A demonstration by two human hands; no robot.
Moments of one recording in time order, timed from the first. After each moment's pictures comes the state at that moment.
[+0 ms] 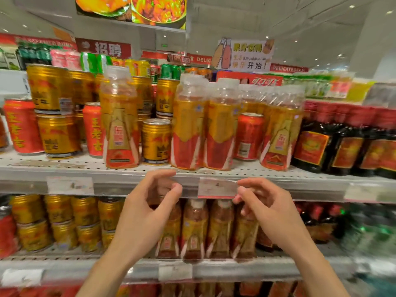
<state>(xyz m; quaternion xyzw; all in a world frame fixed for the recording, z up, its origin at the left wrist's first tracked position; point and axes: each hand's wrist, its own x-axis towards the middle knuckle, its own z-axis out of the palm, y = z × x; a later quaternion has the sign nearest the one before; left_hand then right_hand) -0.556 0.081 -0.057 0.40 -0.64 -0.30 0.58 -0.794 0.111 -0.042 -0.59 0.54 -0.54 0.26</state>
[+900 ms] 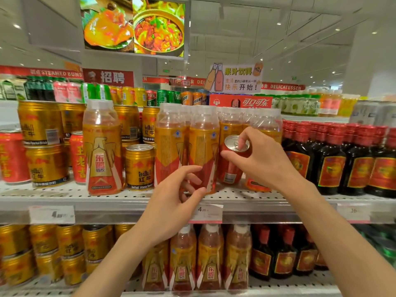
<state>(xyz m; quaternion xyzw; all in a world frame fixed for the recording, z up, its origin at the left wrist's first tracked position) -0.619 0.043 -0.013 0.36 -0.78 -0.17 0.48 -0.836 0.041 0.063 -0.70 0.58 -0.39 -0.13</state>
